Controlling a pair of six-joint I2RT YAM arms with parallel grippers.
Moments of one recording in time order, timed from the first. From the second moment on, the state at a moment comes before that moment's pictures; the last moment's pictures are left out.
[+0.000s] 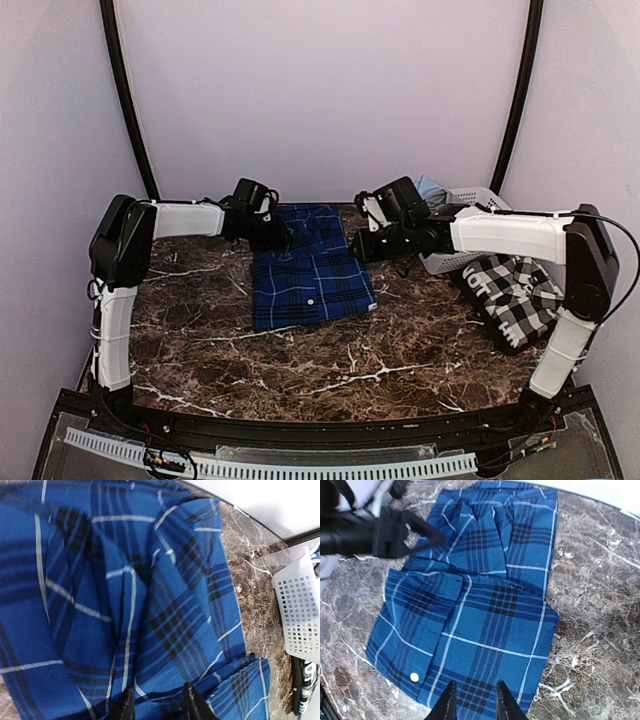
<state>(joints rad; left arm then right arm) -0.46 2.20 1.62 -0.22 0.21 -0.61 0.75 1.73 1.31 -0.30 -0.02 0.35</state>
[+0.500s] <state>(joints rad) -0.52 1.90 1.32 -0.22 0.22 -0.62 0.75 1.86 1.32 -0.26 -0.04 0.35</state>
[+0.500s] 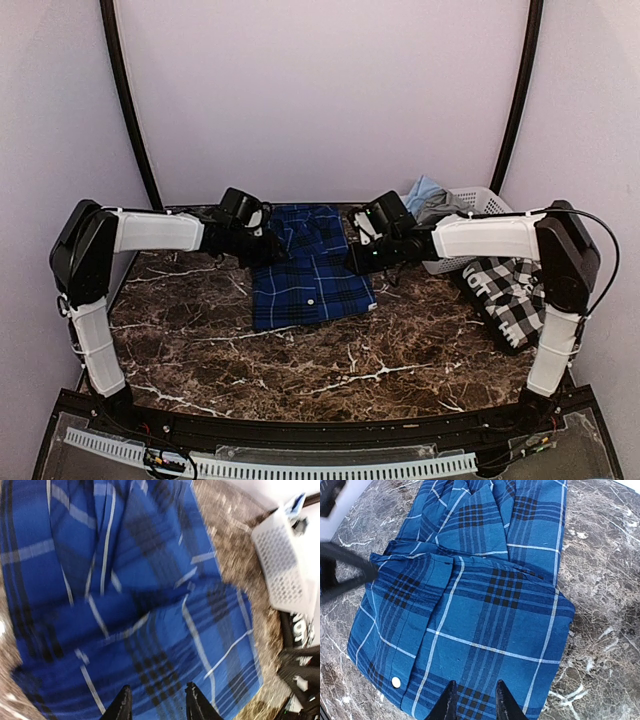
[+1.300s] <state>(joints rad) -0.48 1.89 1.06 -0.08 0.22 -0.69 0.86 1.86 1.03 -0.10 -0.06 0.44</state>
